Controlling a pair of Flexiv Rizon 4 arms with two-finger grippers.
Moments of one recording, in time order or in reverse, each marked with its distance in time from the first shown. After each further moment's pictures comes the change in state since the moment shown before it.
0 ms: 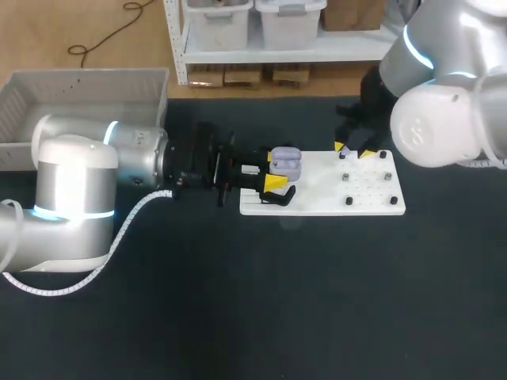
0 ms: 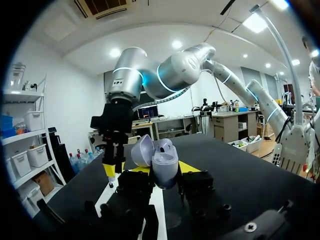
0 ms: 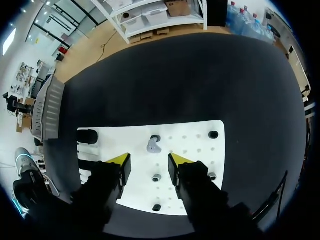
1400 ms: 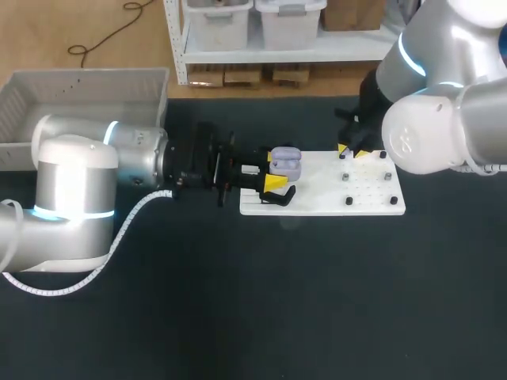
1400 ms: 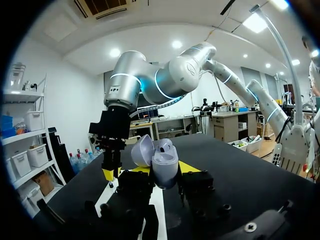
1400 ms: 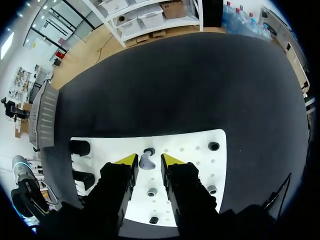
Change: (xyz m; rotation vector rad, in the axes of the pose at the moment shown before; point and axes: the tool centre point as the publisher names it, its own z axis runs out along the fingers) left arm 0.000 0.000 0.000 0.000 0.000 0.000; right arm -0.012 -0.008 0.017 0.018 -0.029 0.027
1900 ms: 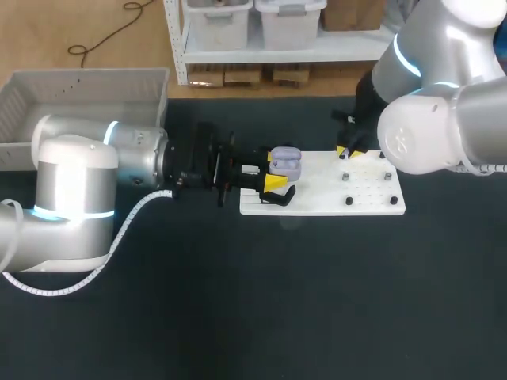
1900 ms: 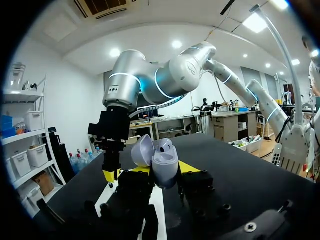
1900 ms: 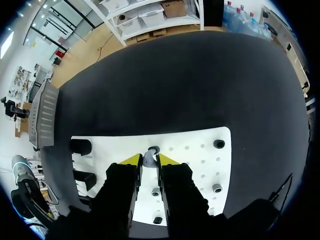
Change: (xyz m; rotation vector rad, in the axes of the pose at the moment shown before) left arm 0.000 0.000 0.000 0.000 0.000 0.000; right arm 0.002 0.005 0.003 0.001 0.006 0.004
